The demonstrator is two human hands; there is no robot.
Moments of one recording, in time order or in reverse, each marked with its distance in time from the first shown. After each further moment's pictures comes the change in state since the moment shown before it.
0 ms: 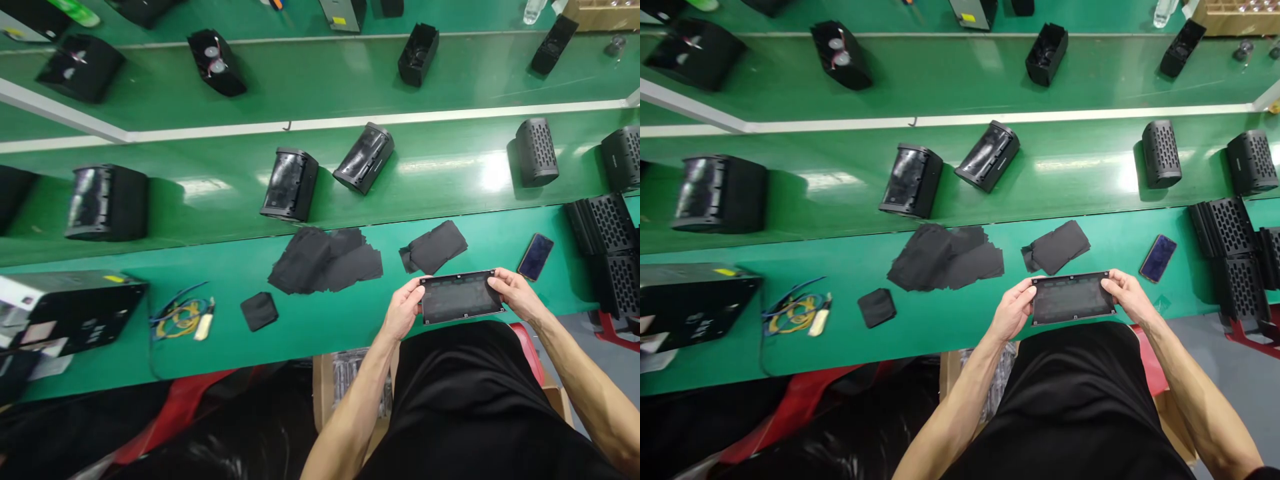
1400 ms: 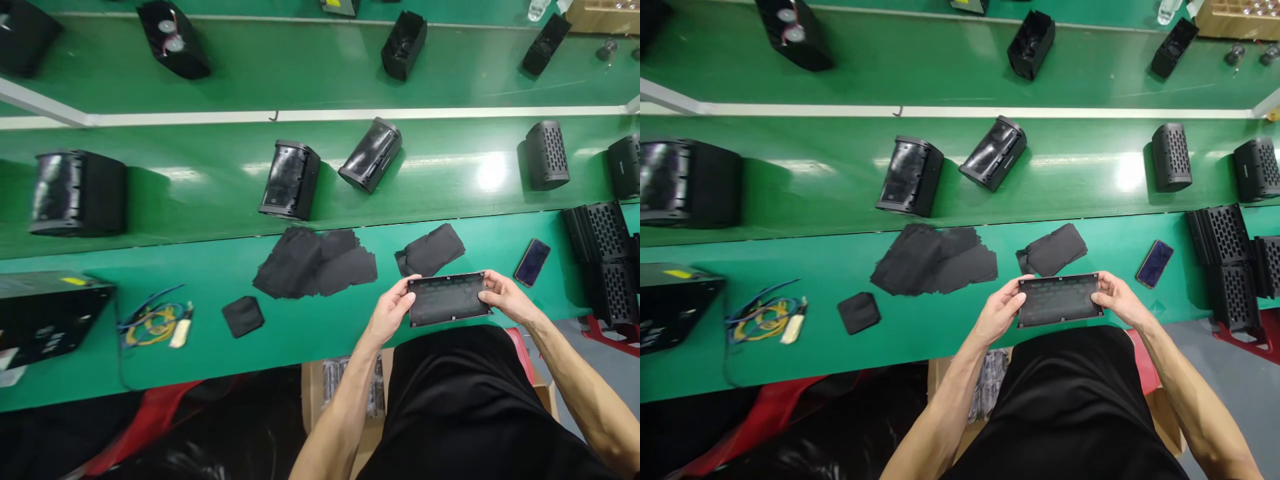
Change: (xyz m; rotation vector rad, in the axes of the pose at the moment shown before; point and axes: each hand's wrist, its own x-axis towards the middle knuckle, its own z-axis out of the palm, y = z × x) left_hand 0.012 0.005 -0.033 0.202 -0.089 0.127; right_hand 0.011 -0.013 0.009 -0.033 -0.178 -0.032
